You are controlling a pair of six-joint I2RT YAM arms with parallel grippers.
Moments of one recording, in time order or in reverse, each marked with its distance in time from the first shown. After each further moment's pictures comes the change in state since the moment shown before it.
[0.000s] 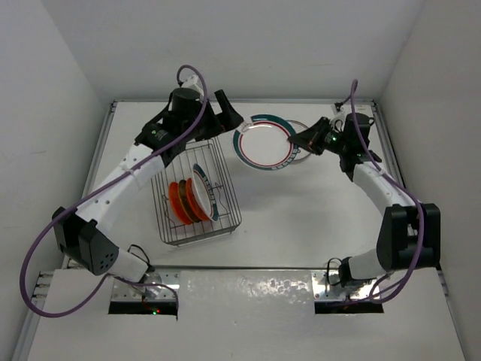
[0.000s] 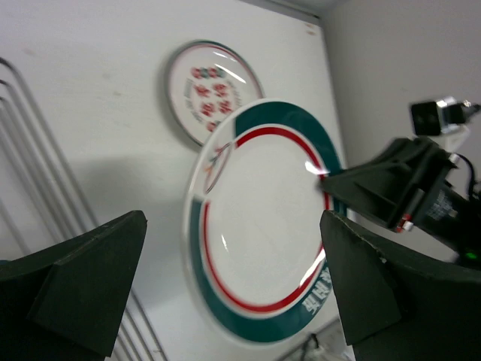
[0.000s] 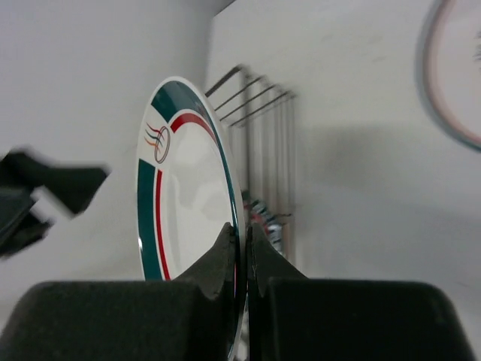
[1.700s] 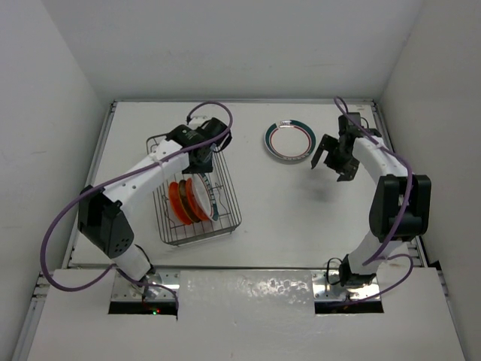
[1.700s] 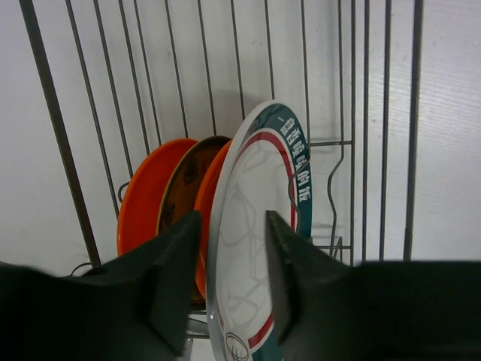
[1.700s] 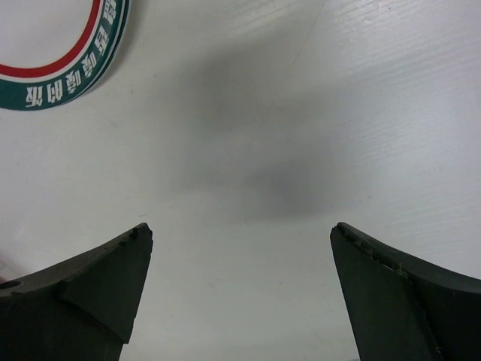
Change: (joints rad) left arm -0.122 0.179 0.089 -0.738 -0.606 0.027; right arm -0.066 0.263 0.324 -0.991 0.768 -0.428
